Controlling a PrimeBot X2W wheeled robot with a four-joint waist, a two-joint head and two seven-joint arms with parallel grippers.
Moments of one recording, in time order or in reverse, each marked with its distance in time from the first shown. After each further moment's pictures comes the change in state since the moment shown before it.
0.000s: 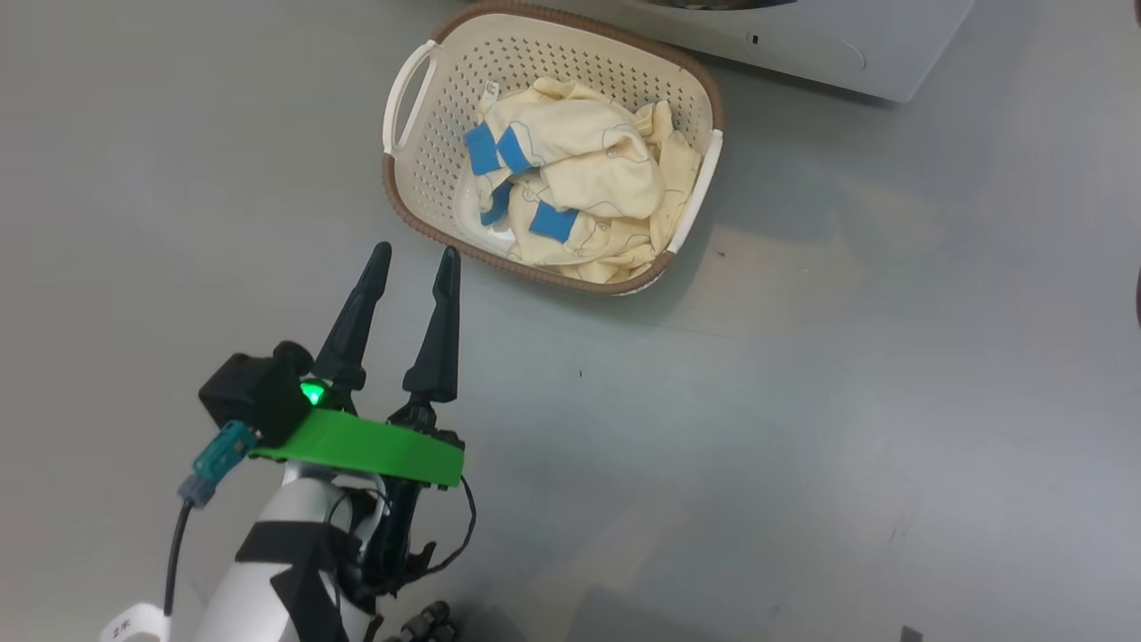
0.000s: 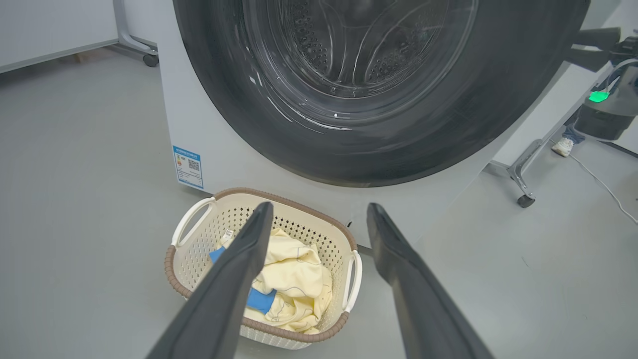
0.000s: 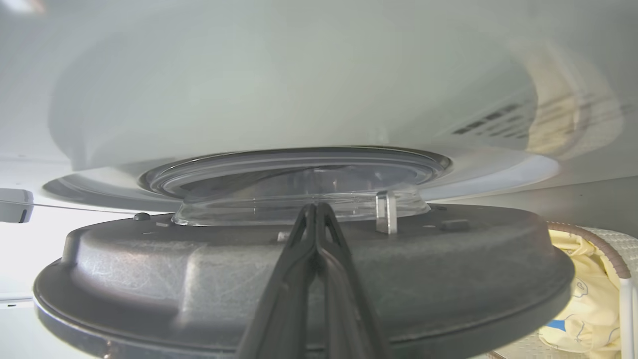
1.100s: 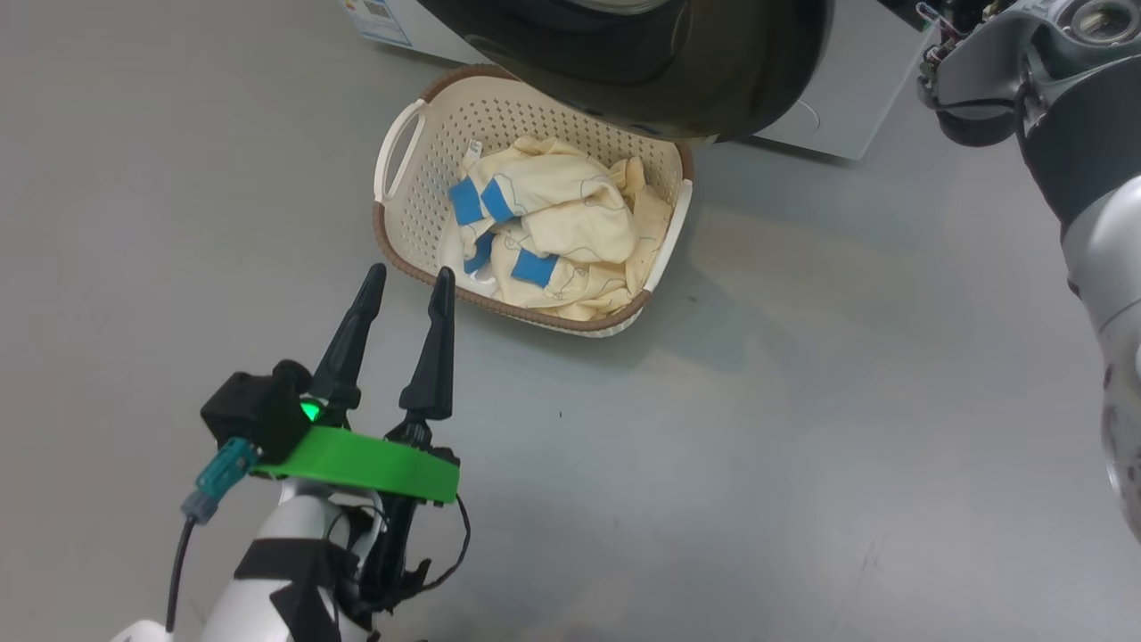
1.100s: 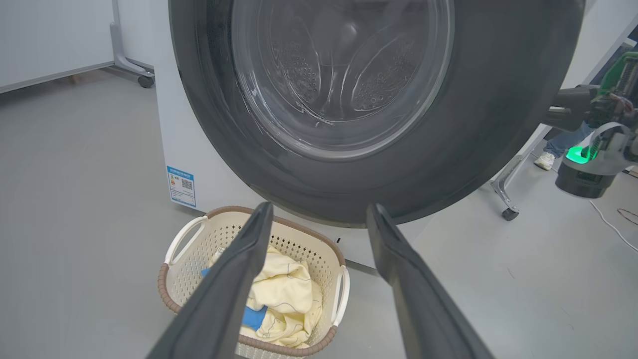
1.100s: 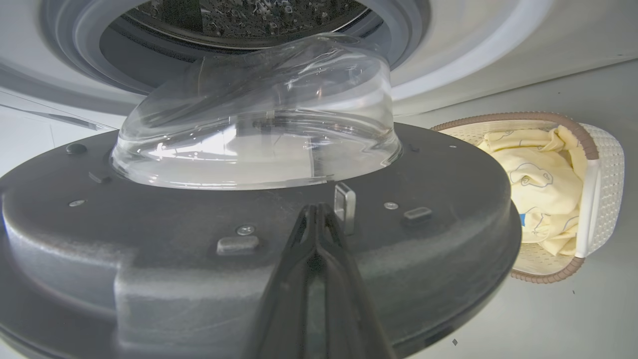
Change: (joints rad) left arm 0.032 0.000 0.013 0.006 0.021 0.000 0.000; right arm 0.183 0.009 0.288 -0.011 0.256 0.000 0.141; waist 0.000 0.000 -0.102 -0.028
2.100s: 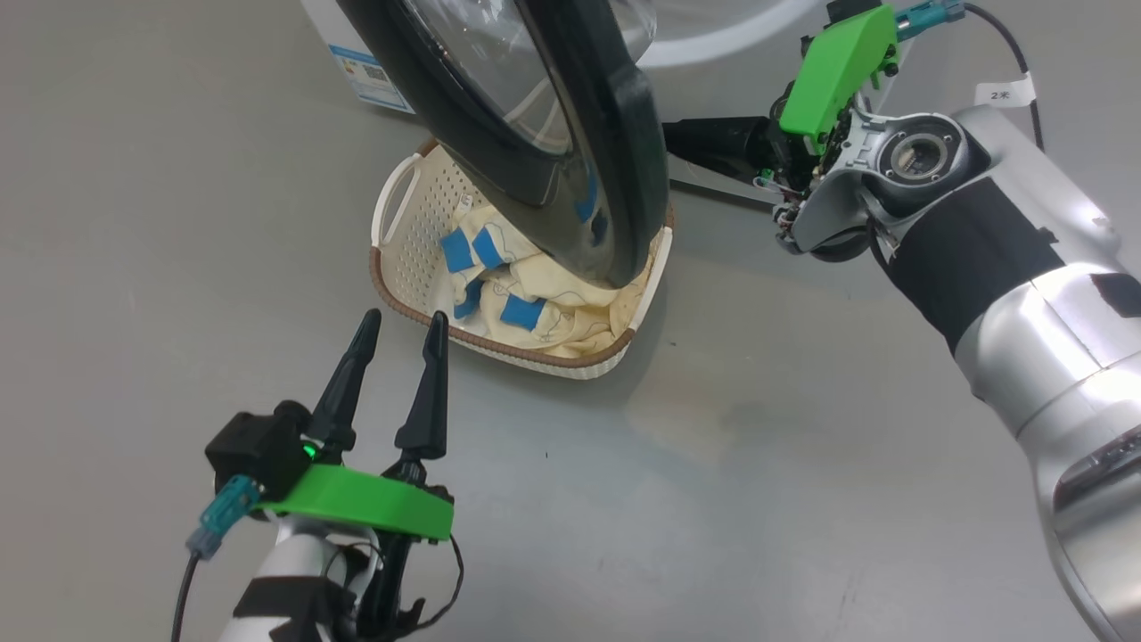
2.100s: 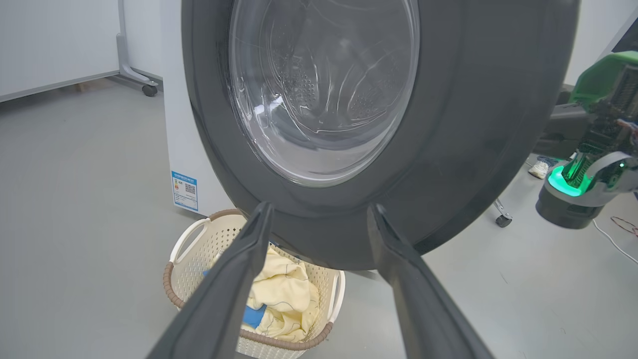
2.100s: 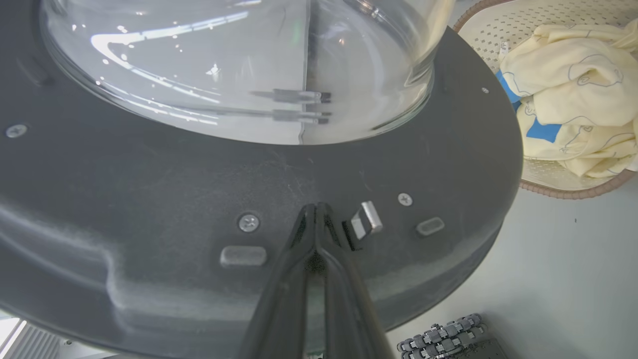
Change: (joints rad) left arm 0.071 0.001 0.016 0.005 0.025 0.000 0.000; right arm 0.174 0.007 0.548 -0.226 0.402 0.000 0.018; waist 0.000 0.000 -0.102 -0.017
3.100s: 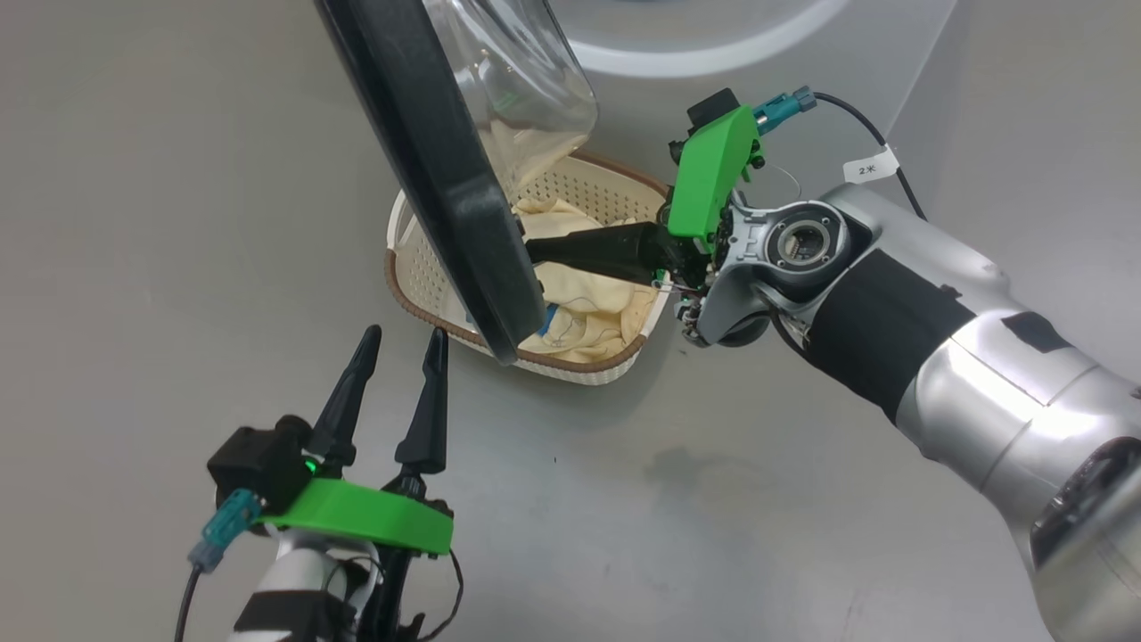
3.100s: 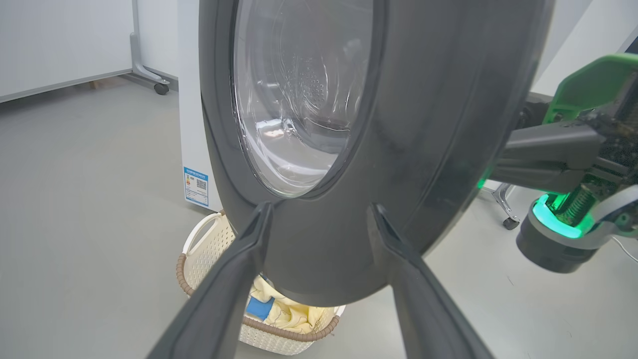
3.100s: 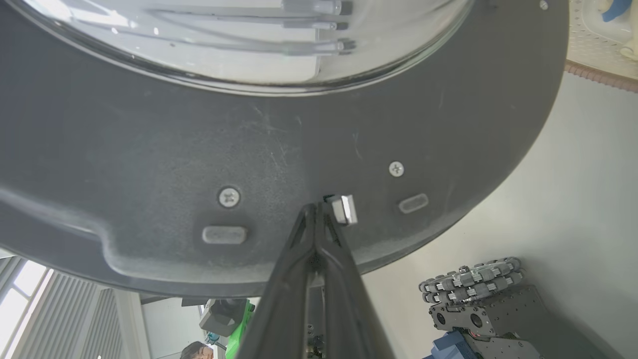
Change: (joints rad) left arm 0.027 0.000 0.002 -0.003 0.001 0.000 0.000; right arm 0.027 0.004 0.395 -0.175 0.351 0.000 -0.080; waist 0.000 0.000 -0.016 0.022
